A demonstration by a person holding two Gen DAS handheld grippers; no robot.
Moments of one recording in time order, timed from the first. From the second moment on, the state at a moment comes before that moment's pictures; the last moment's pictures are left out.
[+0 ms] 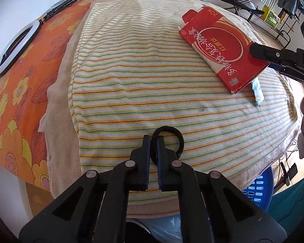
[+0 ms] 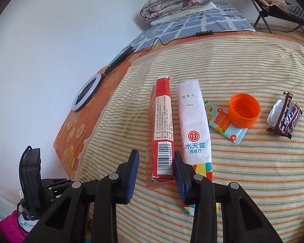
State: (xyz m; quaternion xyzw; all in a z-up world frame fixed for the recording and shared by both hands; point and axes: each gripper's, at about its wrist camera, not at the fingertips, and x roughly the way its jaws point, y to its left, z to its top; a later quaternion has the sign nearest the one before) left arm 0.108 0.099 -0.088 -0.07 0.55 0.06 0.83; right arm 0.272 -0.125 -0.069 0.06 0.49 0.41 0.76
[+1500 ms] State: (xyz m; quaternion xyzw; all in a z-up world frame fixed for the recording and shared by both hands) left arm 0.070 0.056 -0.033 -0.07 0.47 0.03 0.88; right arm 0.160 -0.175 -0.008 -0.07 0.39 0.41 0.82
